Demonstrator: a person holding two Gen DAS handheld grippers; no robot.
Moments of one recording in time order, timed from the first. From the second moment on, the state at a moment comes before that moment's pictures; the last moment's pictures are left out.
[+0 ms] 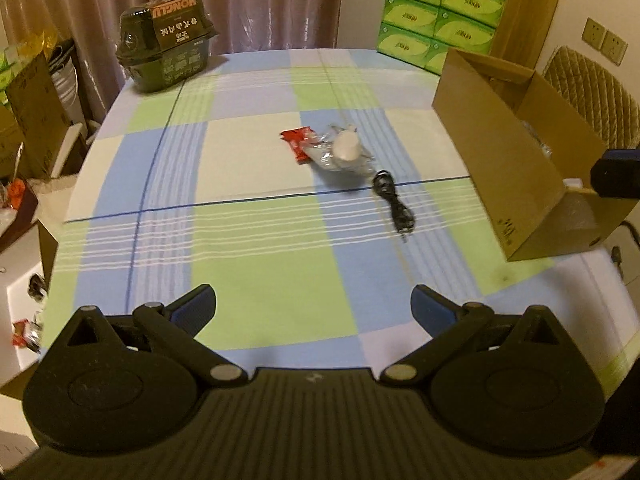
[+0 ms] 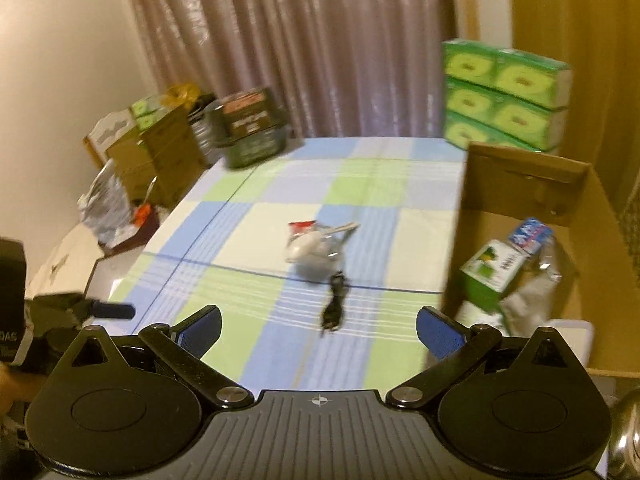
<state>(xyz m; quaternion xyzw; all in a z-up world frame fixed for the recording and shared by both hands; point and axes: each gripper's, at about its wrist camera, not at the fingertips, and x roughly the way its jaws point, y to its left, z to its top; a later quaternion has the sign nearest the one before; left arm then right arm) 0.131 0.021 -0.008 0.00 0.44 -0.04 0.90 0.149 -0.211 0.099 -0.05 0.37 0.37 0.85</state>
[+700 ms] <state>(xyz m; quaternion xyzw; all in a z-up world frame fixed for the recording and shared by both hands) 0.187 0.068 -0.064 0.01 0.44 -0.05 0.89 0.177 -0.124 0.014 -0.12 0.37 0.37 0.84</state>
